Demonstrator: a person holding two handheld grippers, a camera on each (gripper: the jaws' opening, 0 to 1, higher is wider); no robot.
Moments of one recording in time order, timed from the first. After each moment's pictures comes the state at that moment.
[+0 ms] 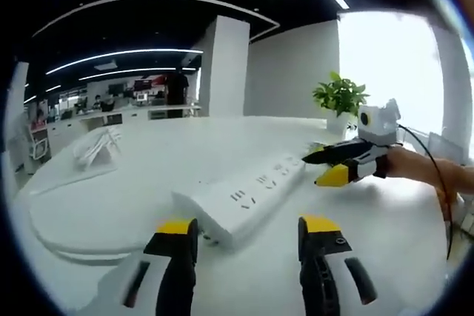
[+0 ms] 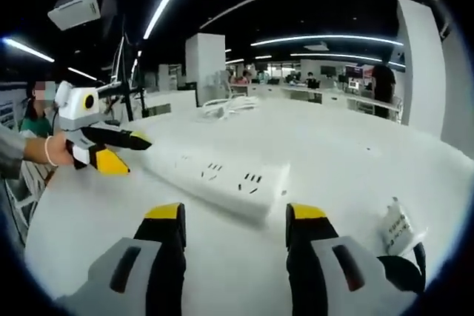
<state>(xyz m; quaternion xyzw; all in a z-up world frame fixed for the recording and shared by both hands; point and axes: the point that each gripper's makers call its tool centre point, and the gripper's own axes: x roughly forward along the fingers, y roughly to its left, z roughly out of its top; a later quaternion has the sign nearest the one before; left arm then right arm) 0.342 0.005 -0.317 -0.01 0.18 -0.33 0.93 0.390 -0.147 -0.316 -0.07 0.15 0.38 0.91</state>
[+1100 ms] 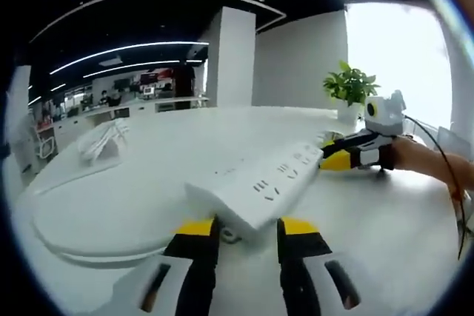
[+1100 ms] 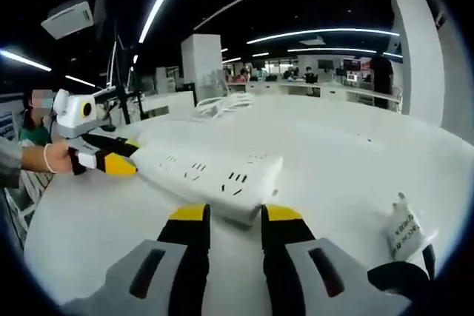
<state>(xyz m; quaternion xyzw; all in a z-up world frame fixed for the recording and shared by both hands) 0.358 0.016 -0.333 0.01 0.20 -0.30 0.93 0.407 -0.151 -0.327 -0.05 0.17 0.38 0.91</state>
